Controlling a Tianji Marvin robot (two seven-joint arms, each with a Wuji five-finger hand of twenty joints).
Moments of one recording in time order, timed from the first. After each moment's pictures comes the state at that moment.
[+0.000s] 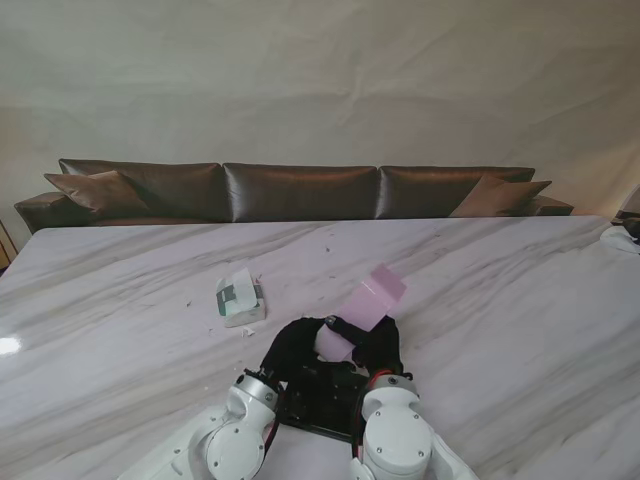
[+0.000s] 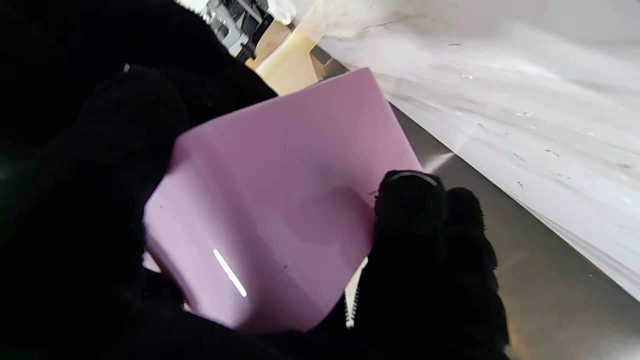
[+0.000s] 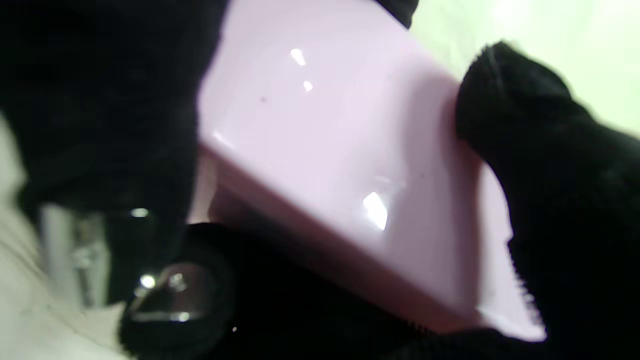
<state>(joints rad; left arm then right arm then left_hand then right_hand) 1.44 -1.23 -0.80 -1.38 0.50 -0.26 0.47 -1.70 -1.37 1.02 -1.76 0.22 0.15 -0.69 0.49 -0.81 0.71 -0.10 0.74 -0.27 1.33 1.18 0.91 -0.22 1.06 0.96 0.97 0.15 1.26 1.03 0.69 0.12 -0.35 0.75 0.41 -1.05 1.17 -0.18 1.00 -0.30 1.21 1.00 1.25 -0.11 1.15 1.09 1.19 -0.06 1.27 0.74 1.10 0.01 1.85 0.50</state>
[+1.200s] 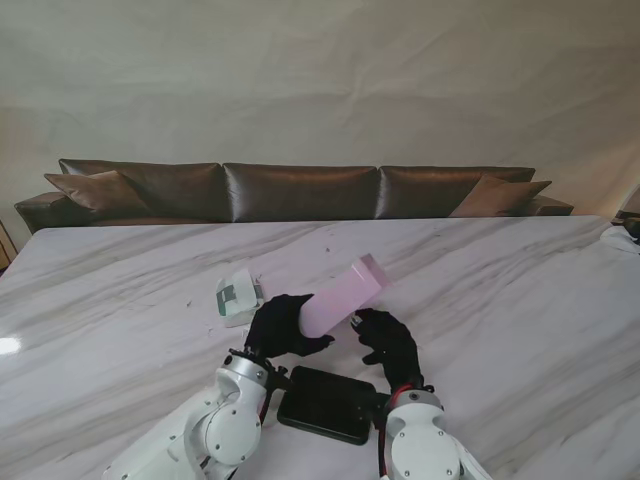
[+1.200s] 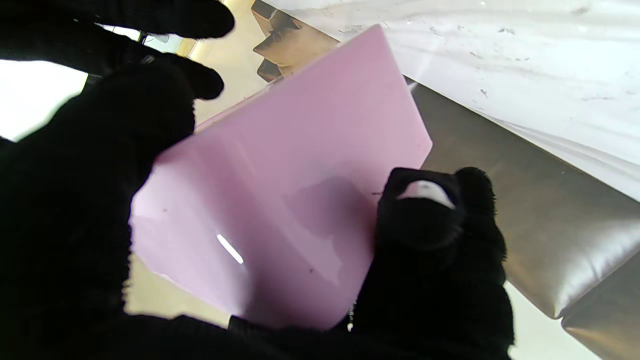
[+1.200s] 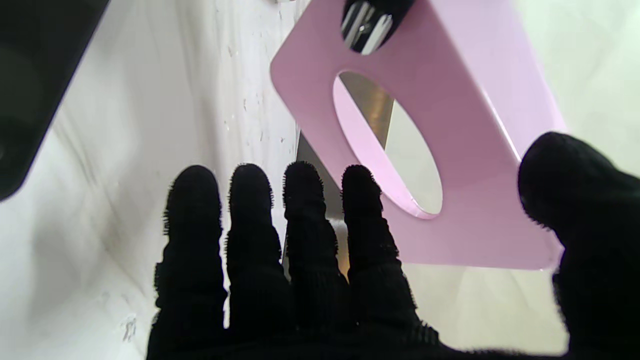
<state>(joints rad) 1.42 -1.23 -0.85 -1.41 0.63 -0.11 0.53 -1.80 -1.31 1.10 -1.79 0.08 0.15 -0.55 0.47 -0.91 0.78 0.18 0.86 -0.21 1.40 1.20 1.03 -0.18 1.09 1.00 1.12 0.17 1.30 1.02 0.82 0.16 -0.35 0.74 0.16 -0.65 0.90 0.17 0.58 0.08 0.54 0.30 0.75 0.15 0.42 0.33 0.65 0.19 0.40 0.33 0.42 0.23 1.17 0.53</state>
